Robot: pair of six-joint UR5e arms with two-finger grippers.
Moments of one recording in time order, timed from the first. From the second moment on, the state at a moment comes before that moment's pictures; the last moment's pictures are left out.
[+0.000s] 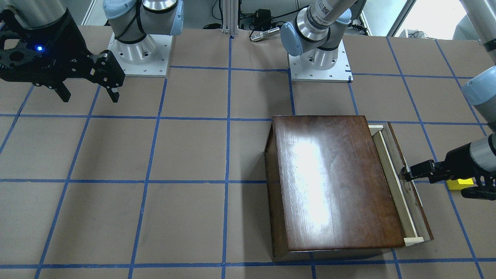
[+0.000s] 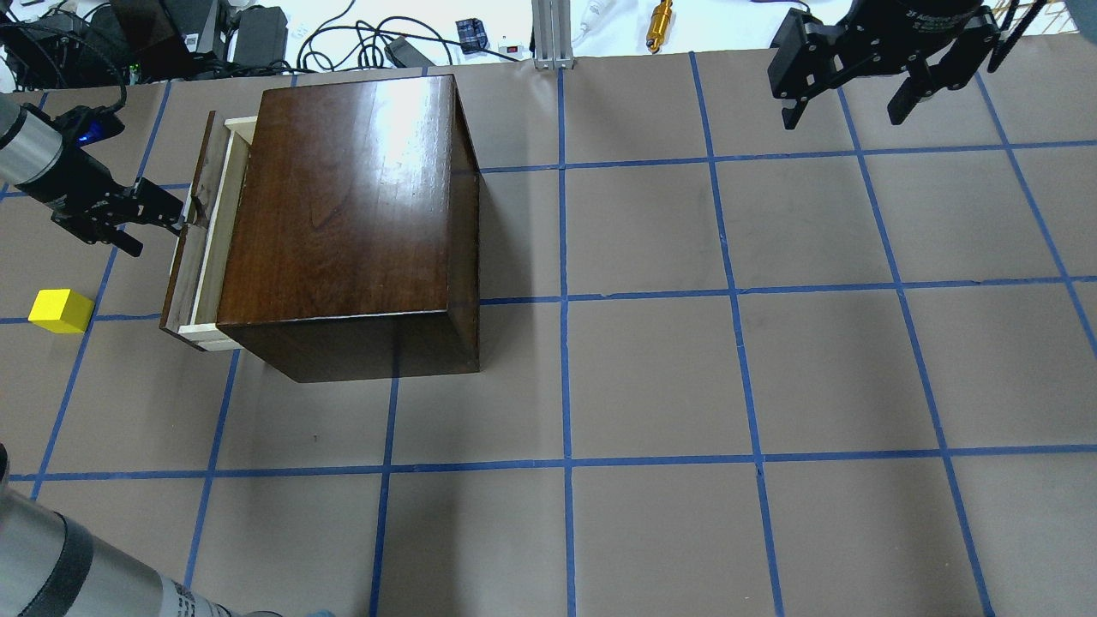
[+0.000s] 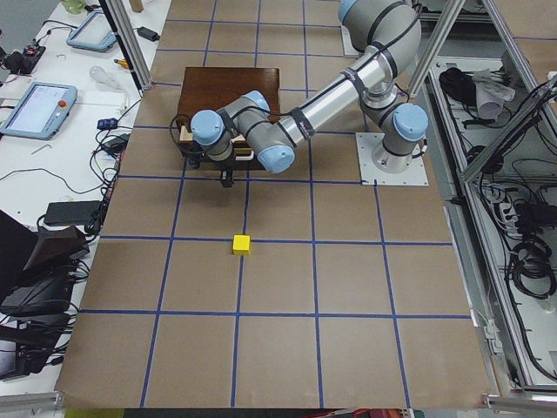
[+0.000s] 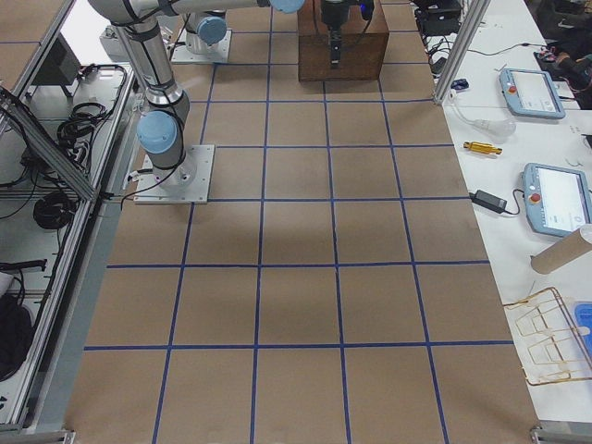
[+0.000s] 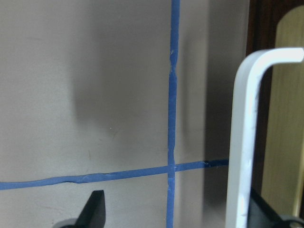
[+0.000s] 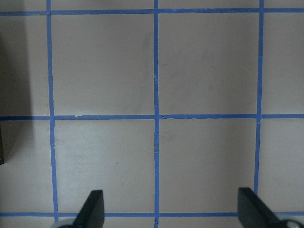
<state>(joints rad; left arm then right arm) -1.01 -2.00 -1.53 -1.37 1.39 0.55 1.54 -1.53 1.41 -1.53 -1.56 -0.04</state>
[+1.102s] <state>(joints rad) -0.97 -2.01 -1.51 -1.37 1.40 0.59 1.54 -1.52 1.41 -1.53 -1.56 -0.04</state>
